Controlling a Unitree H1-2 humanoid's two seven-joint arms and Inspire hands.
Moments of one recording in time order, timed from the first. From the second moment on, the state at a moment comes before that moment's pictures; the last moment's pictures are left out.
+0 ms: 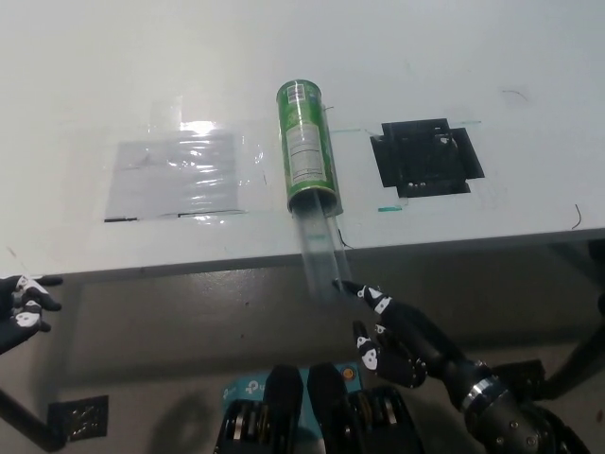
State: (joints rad) left_arm -0.10 0.63 0.12 -0.19 -0.18 0.46 -0.29; right_arm -0.25 -0.18 0.36 0.05 -0.41 0.01 0.25
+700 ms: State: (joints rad) left_arm -0.08 0.63 0.12 -0.19 -0.18 0.46 -0.29; right_arm -0.23 -0.17 0.35 -0.01 -0.39 0.02 0.27
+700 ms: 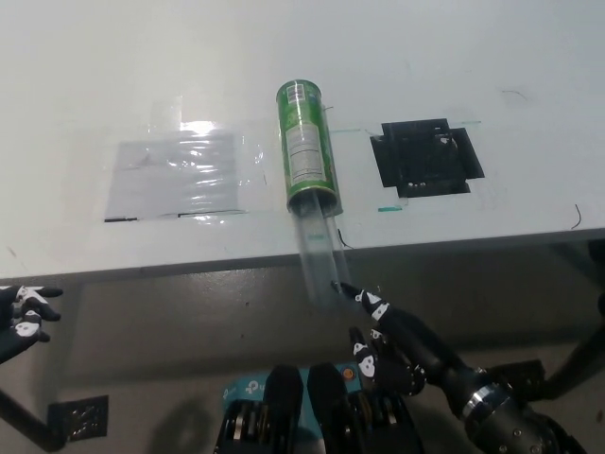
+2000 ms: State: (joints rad) left_arm -0.04 0.61 0.12 -0.19 -0.19 0.46 -0.28; right_arm -0.13 -0.05 -0.27 -0.11 -0.08 0.16 0.13
